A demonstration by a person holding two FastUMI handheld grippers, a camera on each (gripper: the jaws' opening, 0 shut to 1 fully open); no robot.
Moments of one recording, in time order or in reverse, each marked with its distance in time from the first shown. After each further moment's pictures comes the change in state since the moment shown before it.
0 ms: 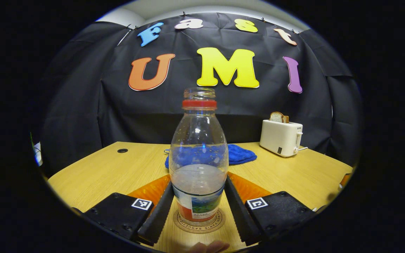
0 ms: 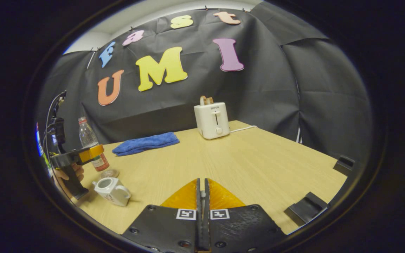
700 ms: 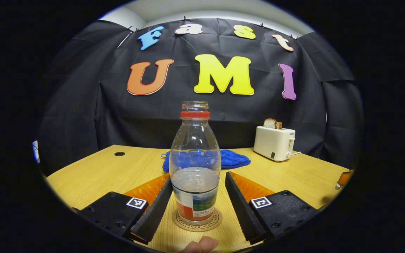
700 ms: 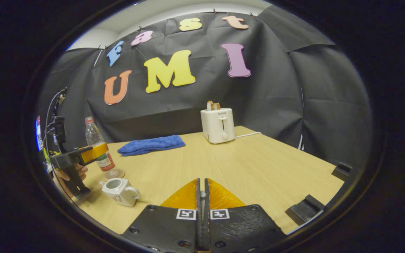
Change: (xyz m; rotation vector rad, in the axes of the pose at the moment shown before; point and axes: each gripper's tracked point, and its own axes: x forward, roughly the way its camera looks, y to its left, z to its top) left arm -0.016 0.001 0.011 -0.018 -0.053 -0.036; right arm -0.017 0.020 0.014 -0.052 -0.045 0.023
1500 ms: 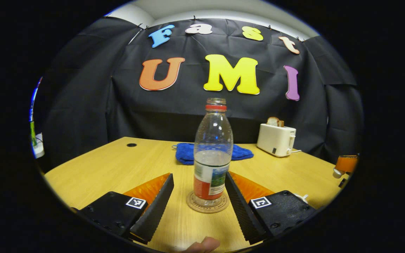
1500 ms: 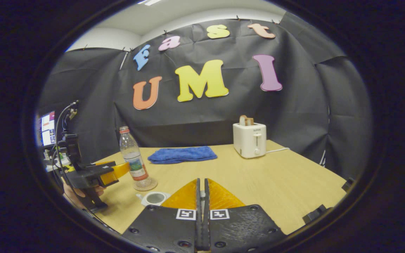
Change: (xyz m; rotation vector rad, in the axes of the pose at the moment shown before) left arm -0.059 0.033 -0.015 -0.002 0.038 0.078; right arm -0.005 0.098 0.032 -0.083 -0.050 0.242
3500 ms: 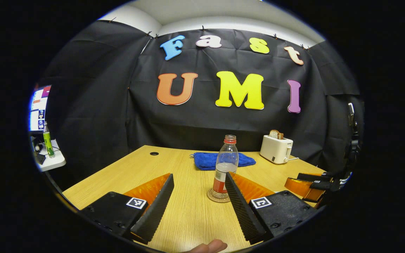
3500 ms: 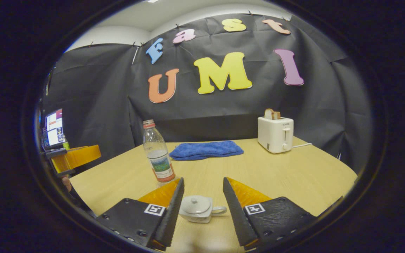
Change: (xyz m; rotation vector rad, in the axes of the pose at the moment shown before) left arm -0.104 0.032 0.065 -0.025 -0.033 0.023; right arm 0.012 0.062 -0.002 -0.011 0.045 0.043
